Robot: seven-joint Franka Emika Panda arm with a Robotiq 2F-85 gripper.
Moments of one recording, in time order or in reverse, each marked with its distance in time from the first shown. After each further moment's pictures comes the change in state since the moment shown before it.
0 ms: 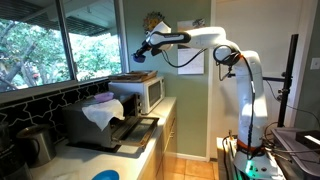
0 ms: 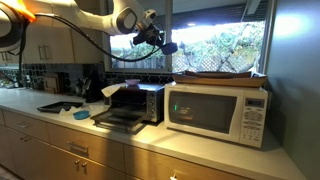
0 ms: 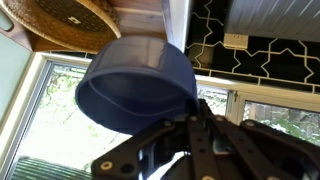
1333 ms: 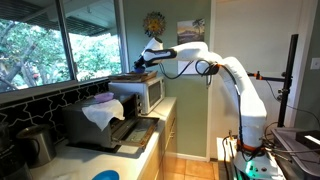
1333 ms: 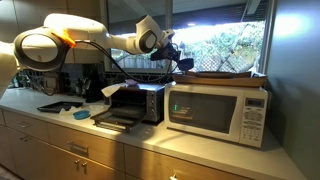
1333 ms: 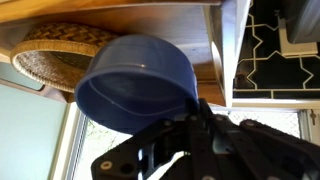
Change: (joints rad) arm -0.058 0.327 -0.042 0.255 -0.027 0.037 0.234
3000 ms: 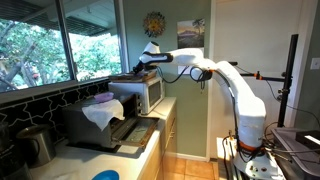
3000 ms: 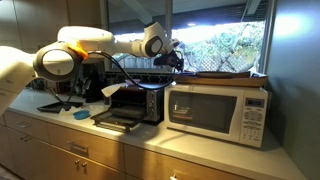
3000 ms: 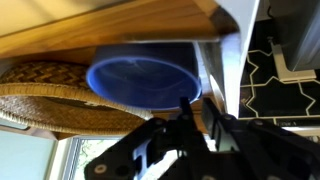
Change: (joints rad) arm -0.038 0.147 0.025 0.201 0.040 -0.177 -0.002
